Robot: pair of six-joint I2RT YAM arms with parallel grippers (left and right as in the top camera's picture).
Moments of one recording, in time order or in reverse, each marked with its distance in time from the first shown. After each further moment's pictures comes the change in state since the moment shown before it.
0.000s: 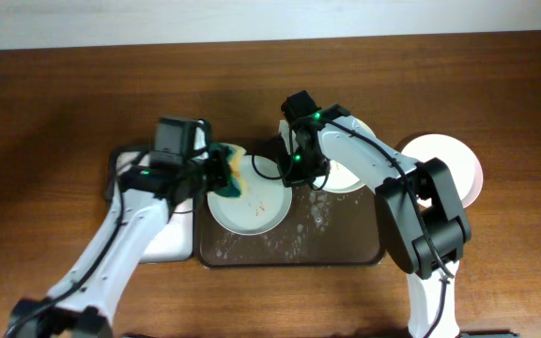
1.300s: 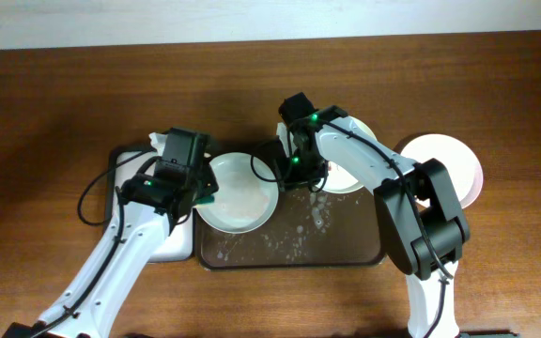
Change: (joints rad) left arm -0.042 -0.088 -0.015 -0.150 -0.463 -0.032; right arm 0.011 0.000 0.000 -0.018 -0.003 0.002
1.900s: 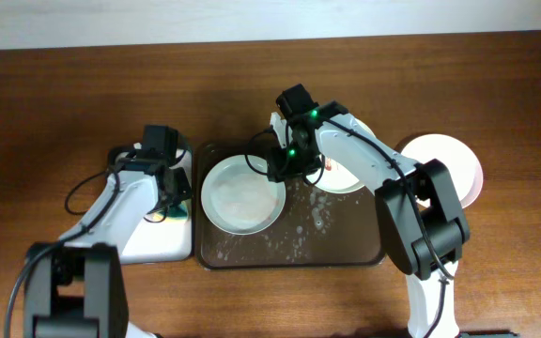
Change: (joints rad) left arm 0.204 0.295 0.000 0.023 0.031 0.190; right arm 0.001 0.000 0.026 0.084 -0.034 -0.032
